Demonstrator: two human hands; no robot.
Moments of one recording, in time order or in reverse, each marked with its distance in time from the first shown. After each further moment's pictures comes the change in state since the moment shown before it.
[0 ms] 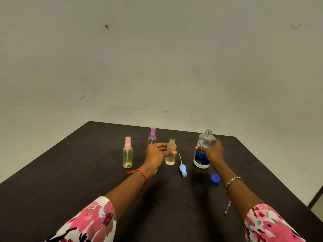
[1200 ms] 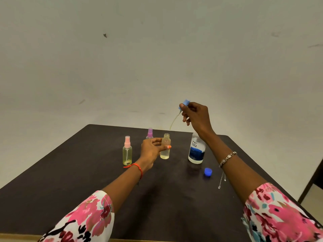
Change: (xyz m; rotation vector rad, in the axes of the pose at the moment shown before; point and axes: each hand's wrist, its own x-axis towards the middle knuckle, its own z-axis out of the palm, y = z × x) left_hand -0.029 0.027 -0.007 0.002 0.043 0.030; right_hand -0.057 -0.138 -0.011 0.207 -0.218 -0.507
